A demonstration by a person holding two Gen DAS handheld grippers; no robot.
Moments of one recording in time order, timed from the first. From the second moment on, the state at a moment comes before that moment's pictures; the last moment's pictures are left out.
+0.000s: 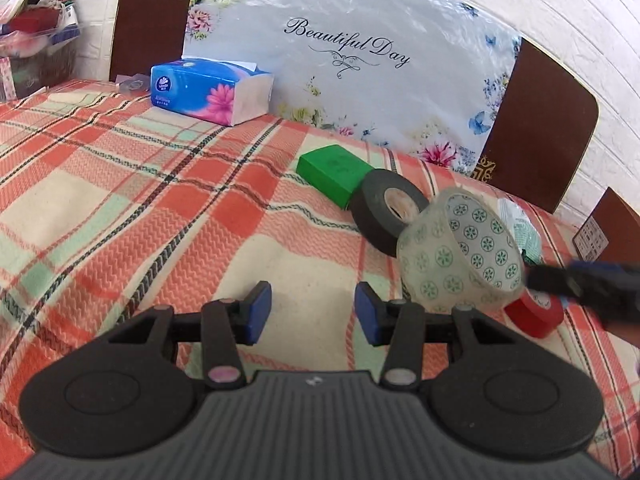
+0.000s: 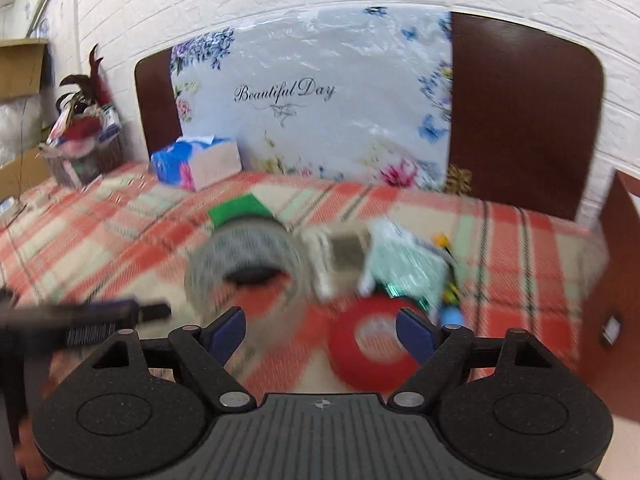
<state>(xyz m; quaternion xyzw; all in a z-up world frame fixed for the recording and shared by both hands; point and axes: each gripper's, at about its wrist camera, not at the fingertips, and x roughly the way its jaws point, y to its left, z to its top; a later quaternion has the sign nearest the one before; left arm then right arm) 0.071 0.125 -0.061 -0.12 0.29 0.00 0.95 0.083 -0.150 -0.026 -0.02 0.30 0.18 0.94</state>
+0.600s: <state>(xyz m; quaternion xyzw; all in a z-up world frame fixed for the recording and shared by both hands) 0.069 0.113 -0.059 -0.09 0.30 -0.02 0.95 -0.006 -0.267 -0.031 0.06 0.37 0.05 0.92</state>
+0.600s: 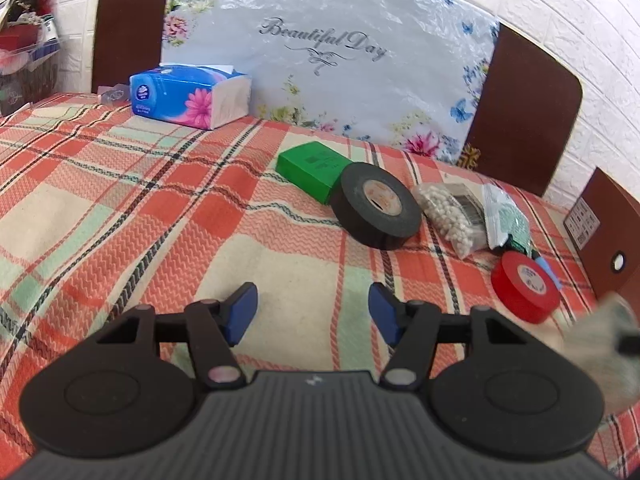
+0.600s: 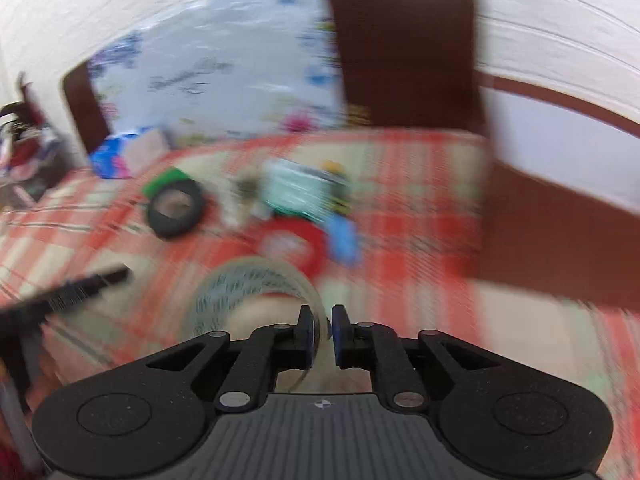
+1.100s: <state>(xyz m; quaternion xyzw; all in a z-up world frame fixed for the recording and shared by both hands) 0.031 -0.035 -0.004 -0.03 0.38 -0.25 0.89 -0.113 -0.320 -0.058 -0.01 0.31 0.02 0.95</state>
